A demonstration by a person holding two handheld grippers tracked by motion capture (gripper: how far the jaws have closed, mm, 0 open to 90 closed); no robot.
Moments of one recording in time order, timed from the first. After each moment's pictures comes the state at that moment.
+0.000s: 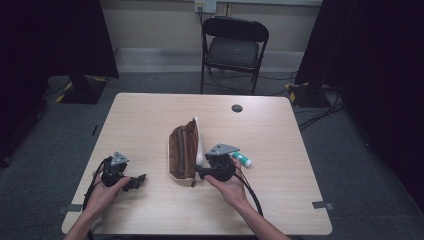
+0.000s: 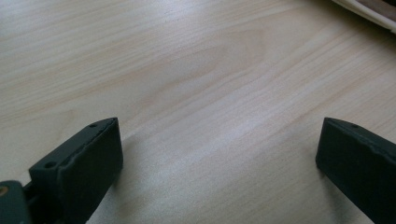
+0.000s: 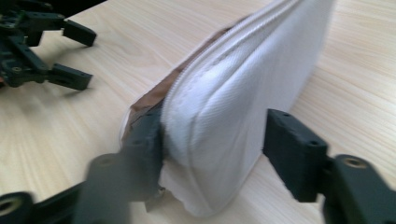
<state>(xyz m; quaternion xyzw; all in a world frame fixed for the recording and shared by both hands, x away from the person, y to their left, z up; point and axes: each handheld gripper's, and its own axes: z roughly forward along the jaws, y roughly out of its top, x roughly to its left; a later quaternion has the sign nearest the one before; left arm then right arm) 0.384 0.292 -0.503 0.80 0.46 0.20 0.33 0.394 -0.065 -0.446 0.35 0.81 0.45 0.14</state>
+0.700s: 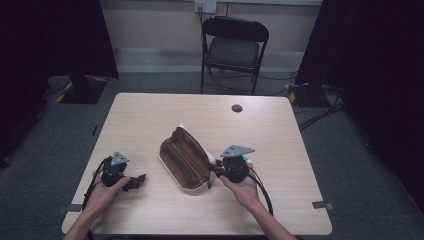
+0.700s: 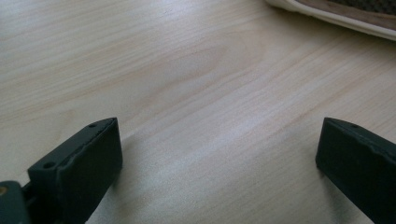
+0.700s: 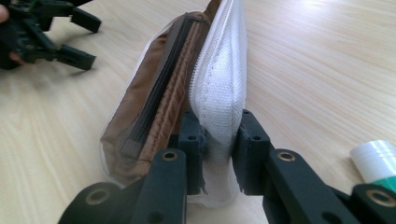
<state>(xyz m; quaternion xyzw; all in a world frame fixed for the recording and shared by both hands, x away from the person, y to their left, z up) 0.384 0.292 -0.503 0.80 0.46 0.20 0.33 0.387 -0.102 -0.442 0.33 0.82 0.45 0.12</state>
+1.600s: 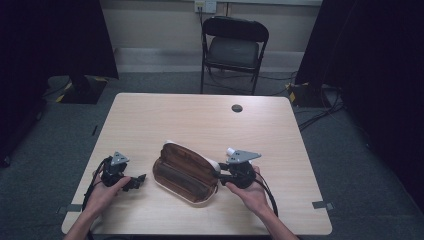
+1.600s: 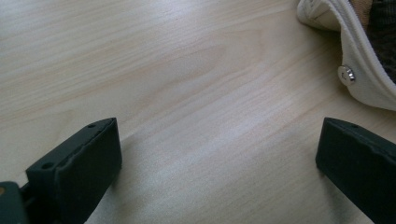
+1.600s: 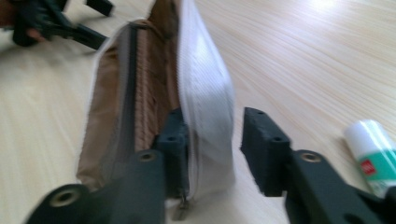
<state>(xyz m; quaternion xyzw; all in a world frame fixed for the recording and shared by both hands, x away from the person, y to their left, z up) 0.385 0.293 -0.503 0.80 0.46 0.19 0.33 0.373 -0.119 -0.443 0.31 0.83 0.44 0.13</state>
